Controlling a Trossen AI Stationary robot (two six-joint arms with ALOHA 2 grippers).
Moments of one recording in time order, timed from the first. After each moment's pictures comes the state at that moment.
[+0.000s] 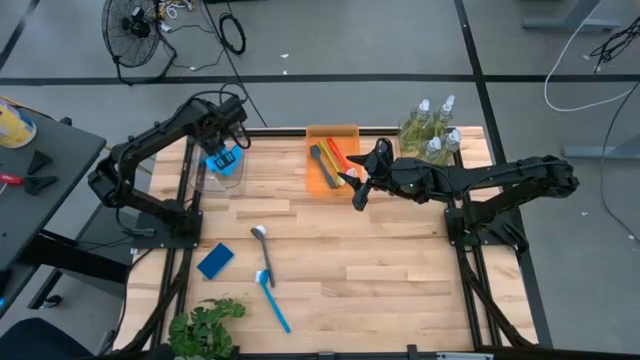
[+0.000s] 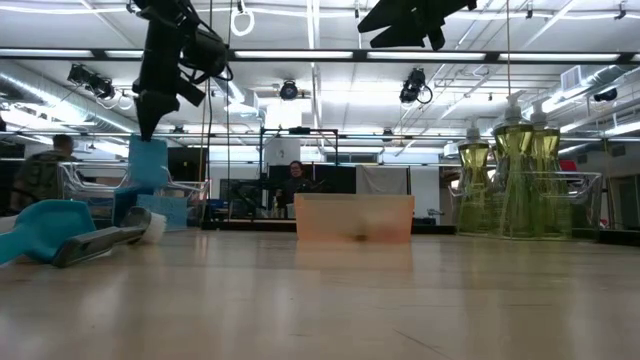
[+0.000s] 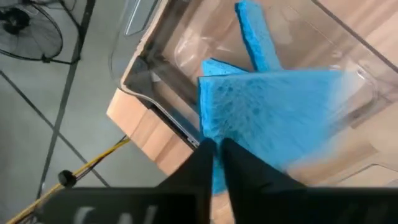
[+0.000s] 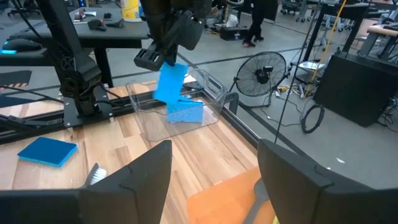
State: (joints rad) left arm 0.79 1.41 1.25 -1.33 -0.47 0.14; right arm 0.02 1.25 0.98 -0.01 0.49 0.10
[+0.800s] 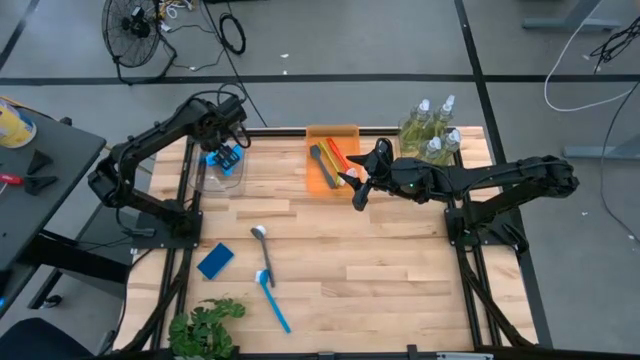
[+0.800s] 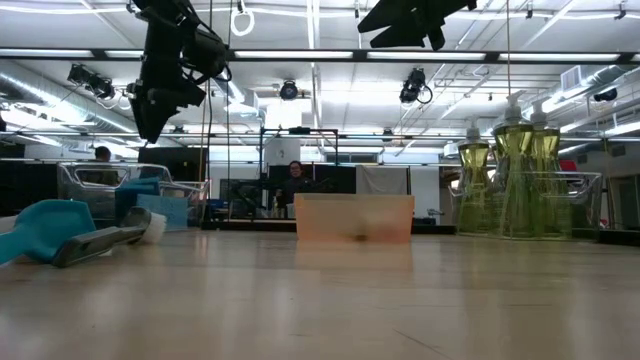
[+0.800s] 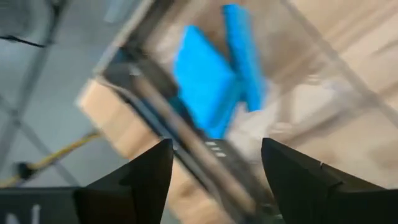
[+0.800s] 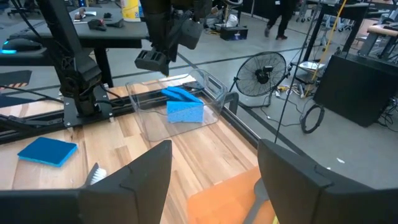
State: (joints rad) left arm 0.79 1.41 1.25 -1.33 -0.38 0.02; right arm 0.02 1.25 0.98 -0.01 0.49 0.10
